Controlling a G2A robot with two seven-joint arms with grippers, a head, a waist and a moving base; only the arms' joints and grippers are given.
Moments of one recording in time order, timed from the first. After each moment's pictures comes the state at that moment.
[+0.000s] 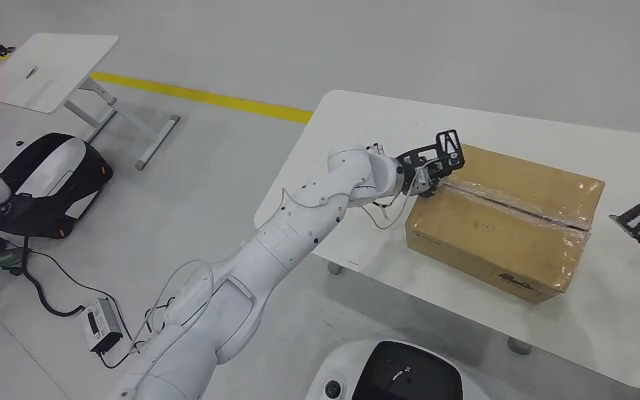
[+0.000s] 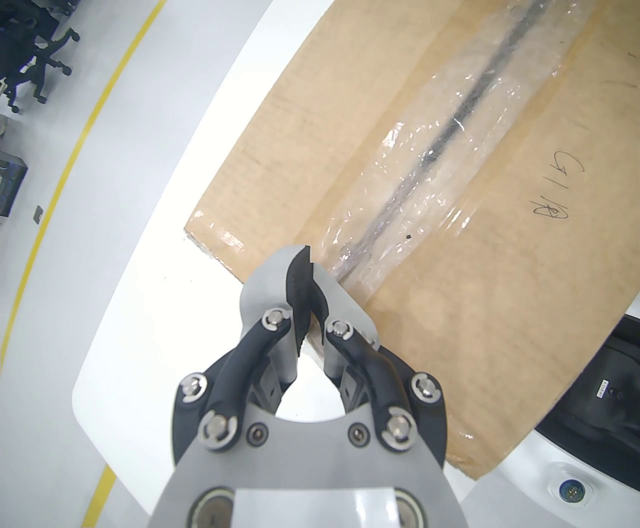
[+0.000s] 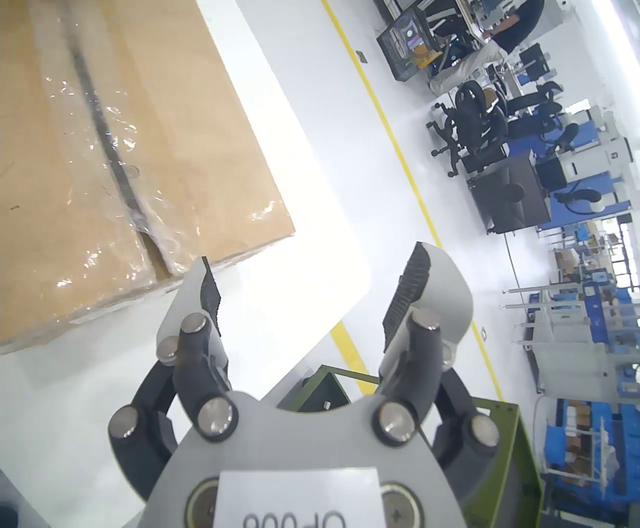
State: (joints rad) left arm 0.43 -1.38 -0.85 -1.06 1.30 -0.64 -0.39; right arm -1.02 -0.96 1.66 -1.85 -1.53 -0.79 0.56
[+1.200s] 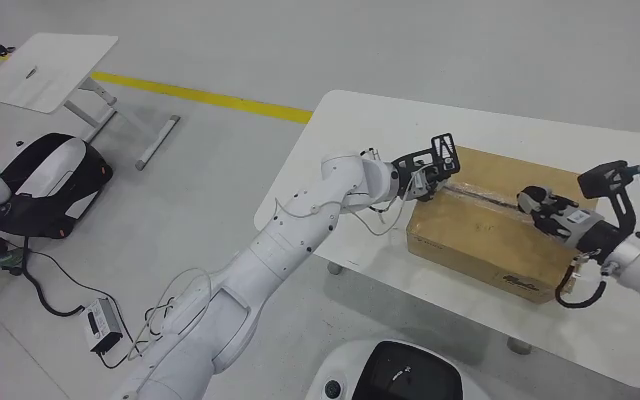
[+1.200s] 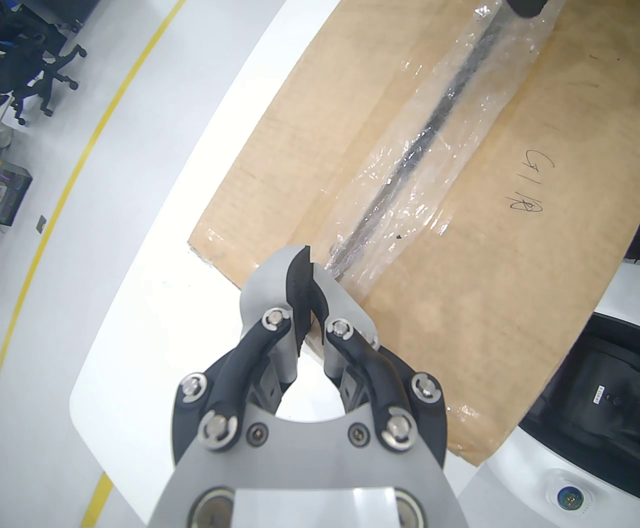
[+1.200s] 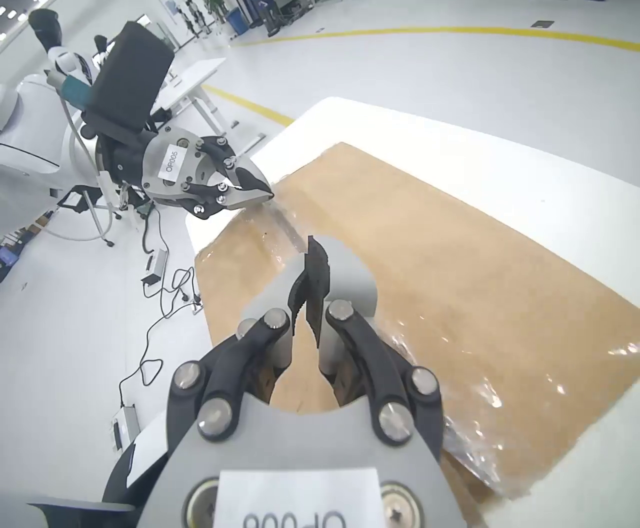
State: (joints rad) left arm 0.50 -1.36 -0.92 -1.16 1.32 -0.66 -0.39; right arm -0.88 -1.01 1.31 -1.58 -0.52 -0.47 0.73
